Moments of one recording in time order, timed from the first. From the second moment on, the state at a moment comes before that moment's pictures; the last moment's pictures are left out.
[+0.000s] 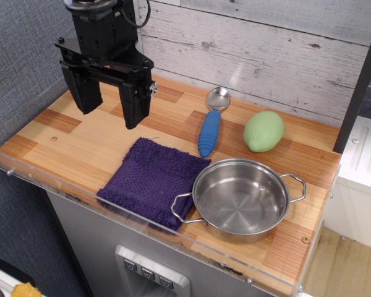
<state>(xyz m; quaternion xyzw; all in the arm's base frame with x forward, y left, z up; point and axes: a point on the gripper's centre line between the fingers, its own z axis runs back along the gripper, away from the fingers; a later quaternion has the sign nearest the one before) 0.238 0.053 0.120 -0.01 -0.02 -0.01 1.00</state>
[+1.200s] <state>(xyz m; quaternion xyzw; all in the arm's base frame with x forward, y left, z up) 0.281 -0.022 0.072 -0.06 -0.07 -0.17 0.98</state>
